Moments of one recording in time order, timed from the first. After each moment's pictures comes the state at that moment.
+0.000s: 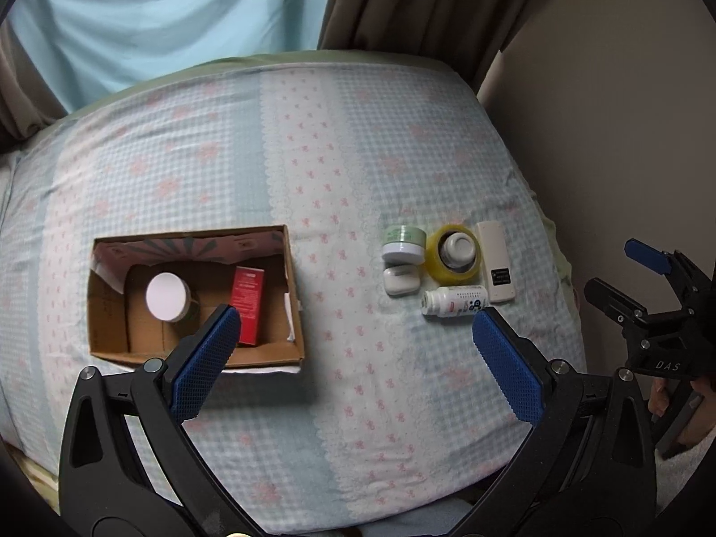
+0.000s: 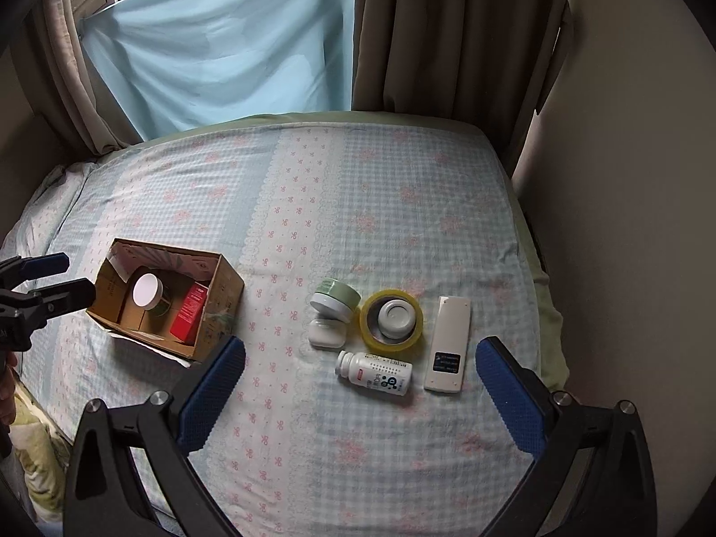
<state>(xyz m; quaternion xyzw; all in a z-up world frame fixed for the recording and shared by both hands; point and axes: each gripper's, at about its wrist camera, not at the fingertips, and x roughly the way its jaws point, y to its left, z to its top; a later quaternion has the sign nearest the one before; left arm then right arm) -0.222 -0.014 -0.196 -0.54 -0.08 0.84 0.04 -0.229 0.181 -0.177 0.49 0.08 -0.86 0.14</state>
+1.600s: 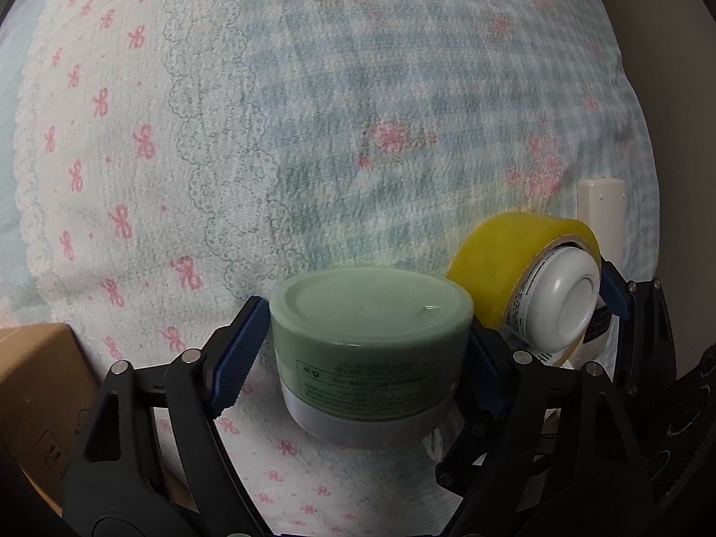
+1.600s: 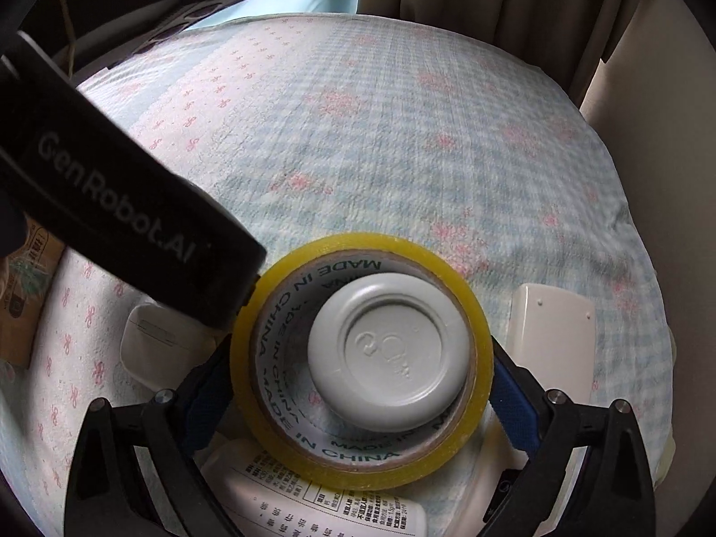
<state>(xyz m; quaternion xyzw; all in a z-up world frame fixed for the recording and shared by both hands) -0.434 0.106 -0.498 -0.73 -0.07 0.67 0.09 -0.340 0.185 -0.457 0.49 0.14 -0.85 0.14</state>
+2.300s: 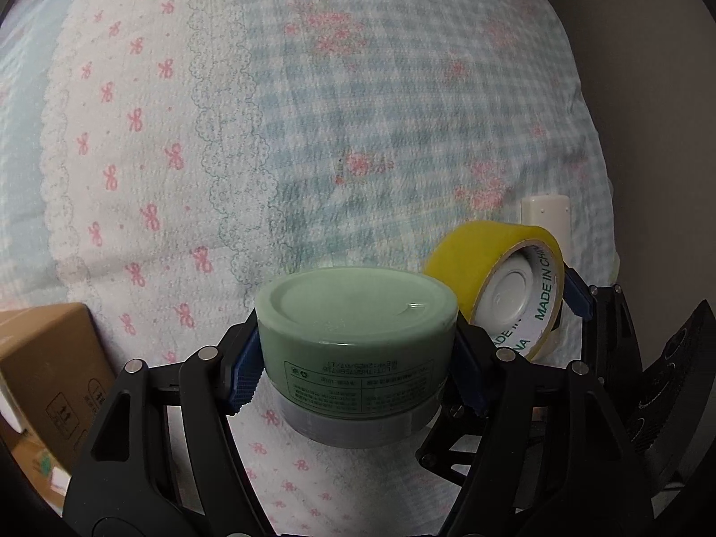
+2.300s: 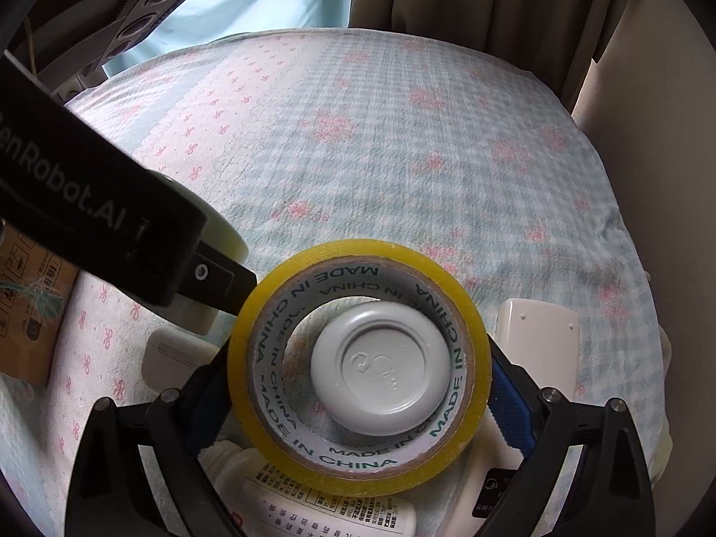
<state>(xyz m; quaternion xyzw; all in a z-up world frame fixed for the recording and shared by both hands) -0.429 0.115 -0.446 -0.70 -0.11 0.69 0.10 -0.341 0.184 -0.436 0.49 0.12 -0.86 0.14</state>
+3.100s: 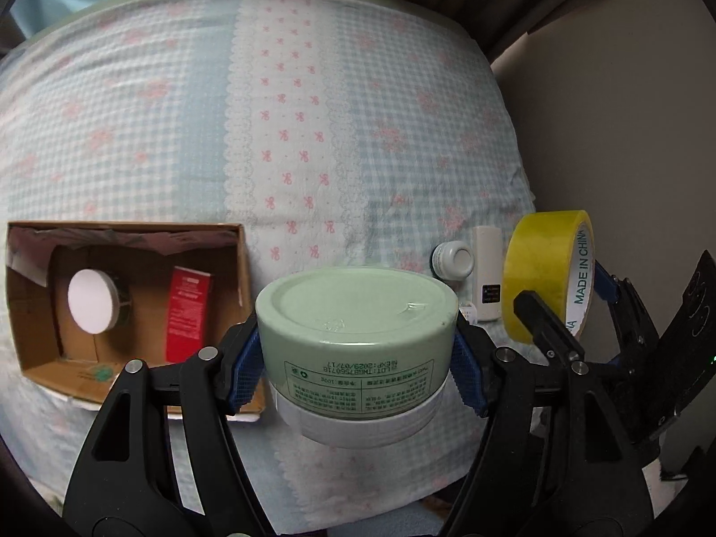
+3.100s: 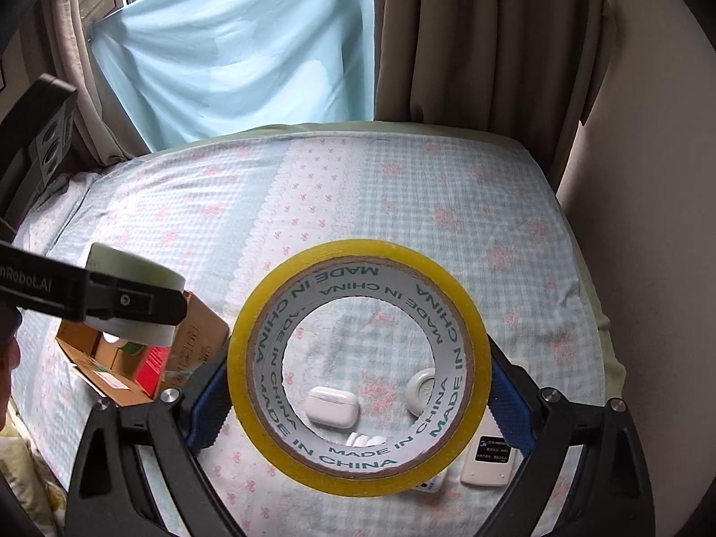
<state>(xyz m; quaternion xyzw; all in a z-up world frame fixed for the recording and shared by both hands) -0.312 -0.057 -0.275 -0.61 -0.18 0.77 0.06 -0.292 0.130 -0.258 0.44 0.05 -0.88 0.18</state>
